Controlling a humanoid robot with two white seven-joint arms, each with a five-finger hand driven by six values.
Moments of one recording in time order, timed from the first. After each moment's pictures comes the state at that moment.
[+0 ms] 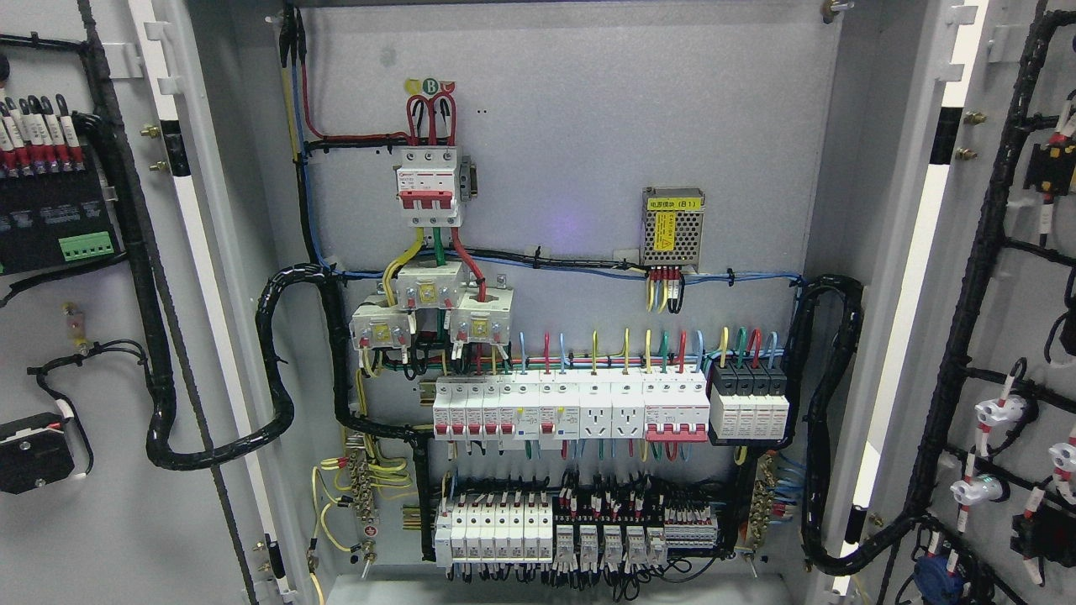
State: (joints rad) left arm 0.47 0.22 -0.03 -0.86 0.28 -0.74 -0.29; right arm 0.77 -0.44 0.17 -1.50 -0.87 -0.60 0.46
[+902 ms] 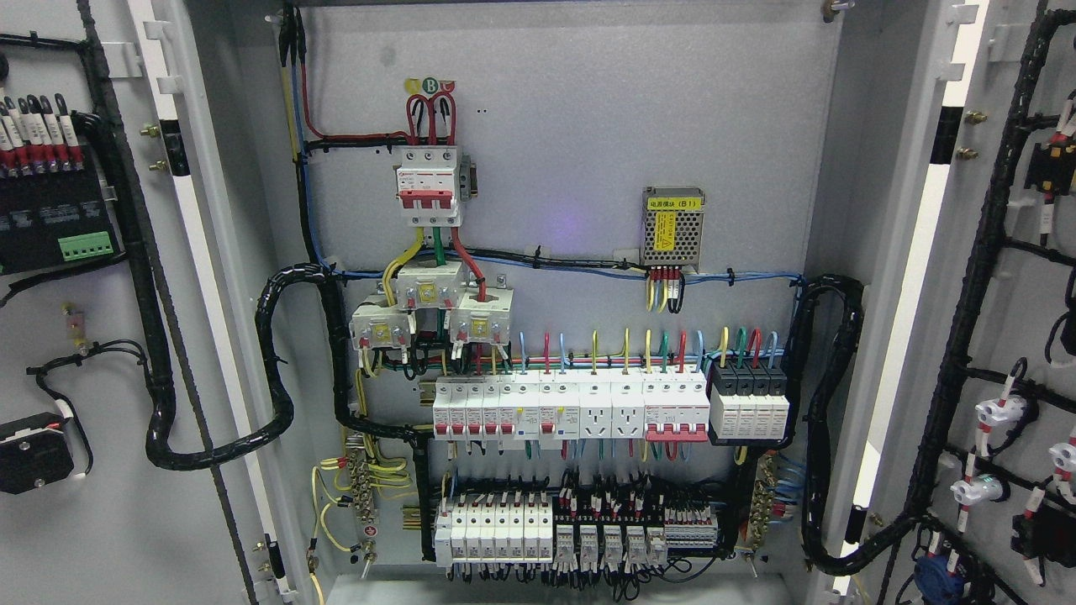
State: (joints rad) left arm 0.25 0.08 -0.05 -0.32 0.23 -0.29 -0.29; right arm 0.30 -0.22 0.21 -0.57 -0.50 -0.49 0.46
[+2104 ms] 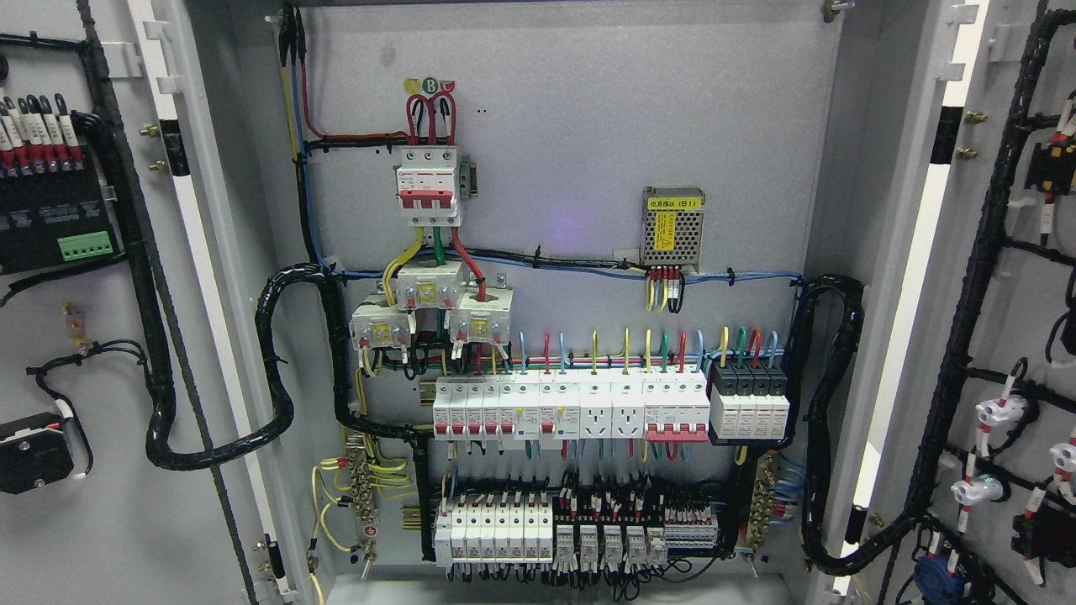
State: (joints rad) left arm 0.10 0.01 -0.05 -0.18 0.23 0.09 -0.23; right arm 0.09 -0.06 0.22 -0.11 -0.16 -0.01 0.20
